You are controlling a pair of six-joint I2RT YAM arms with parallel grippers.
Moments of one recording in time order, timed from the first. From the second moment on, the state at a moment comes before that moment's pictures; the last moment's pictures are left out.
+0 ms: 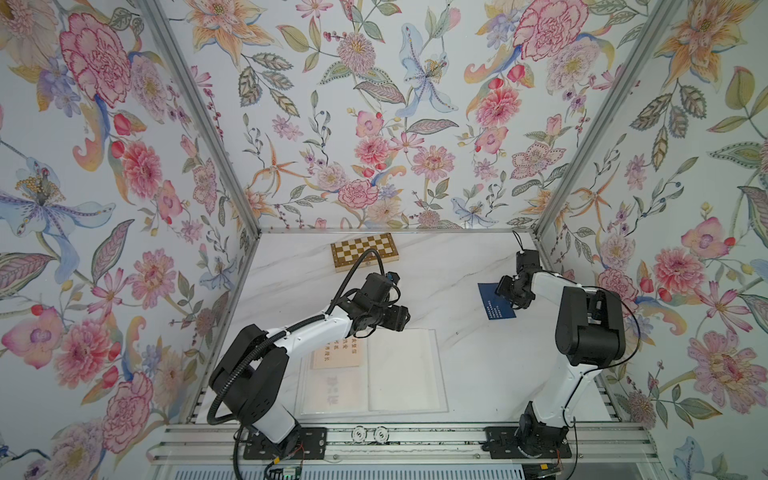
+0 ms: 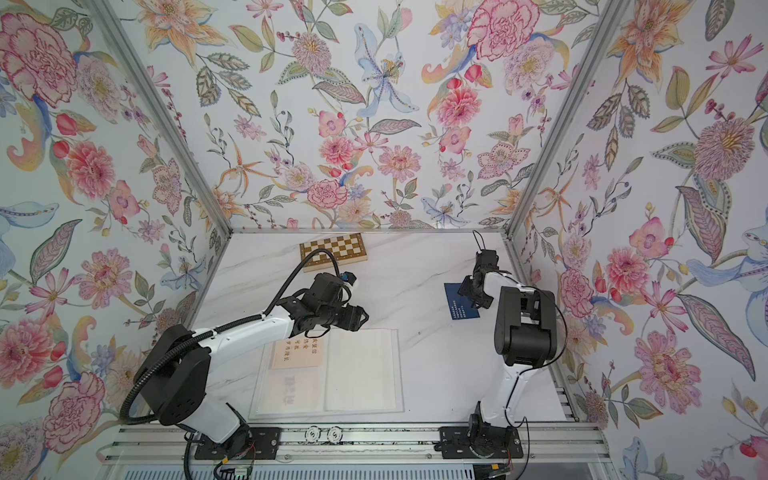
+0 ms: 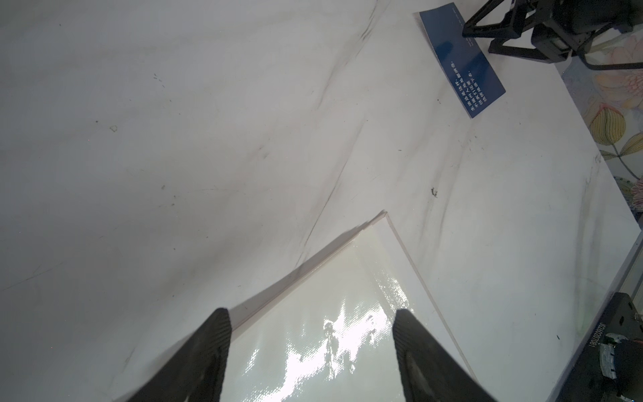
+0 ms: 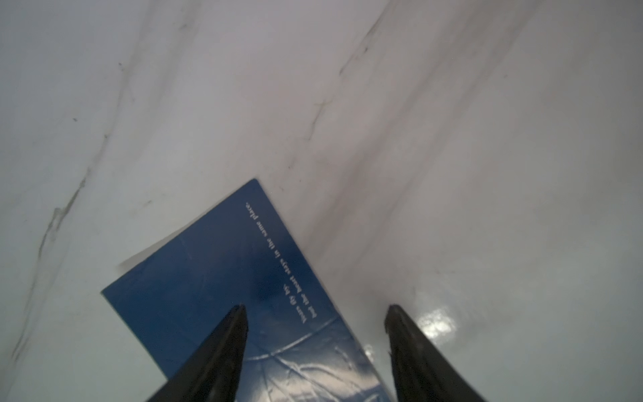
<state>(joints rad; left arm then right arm) -0.71 1.60 1.02 -0.27 0.16 -0.33 -0.08 1.93 1.23 -0.41 0.02 0.40</state>
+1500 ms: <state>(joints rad) -0.78 2.15 1.51 -0.21 0.29 -0.43 0.25 1.68 0.91 -0.33 -0.17 0.55</state>
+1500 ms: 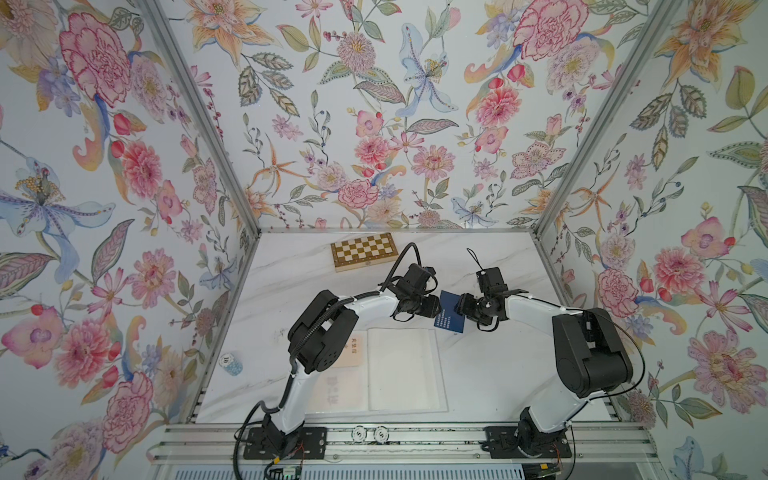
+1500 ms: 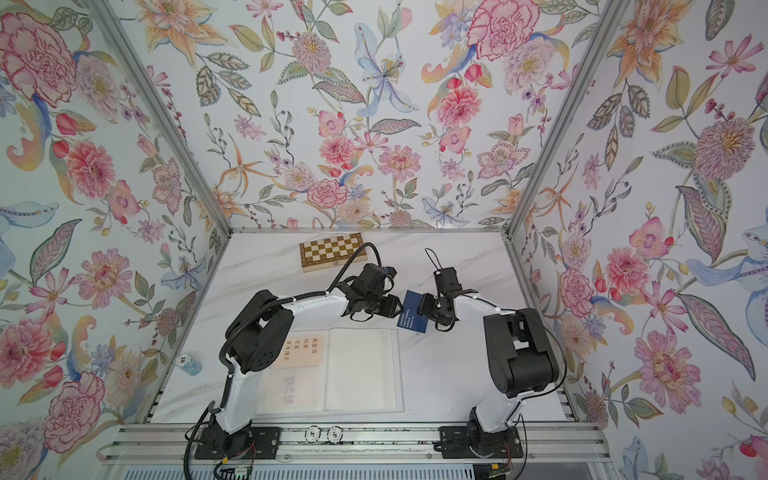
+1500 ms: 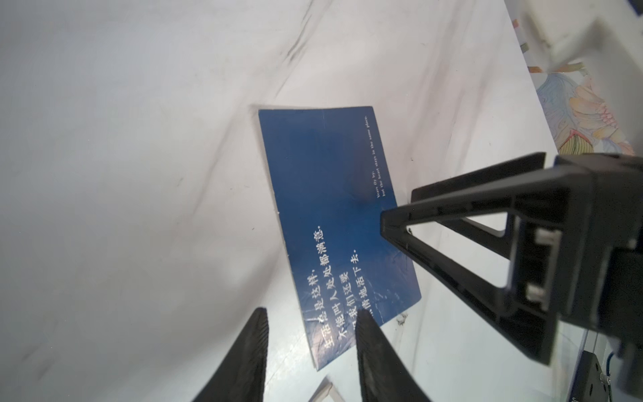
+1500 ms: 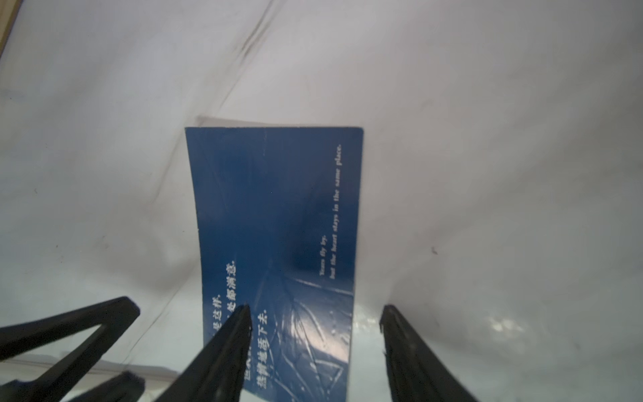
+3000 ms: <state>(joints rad) -0.78 2.37 1.72 -0.13 0.31 -0.41 0.26 1.55 0.71 -0.19 -0.29 0.63</state>
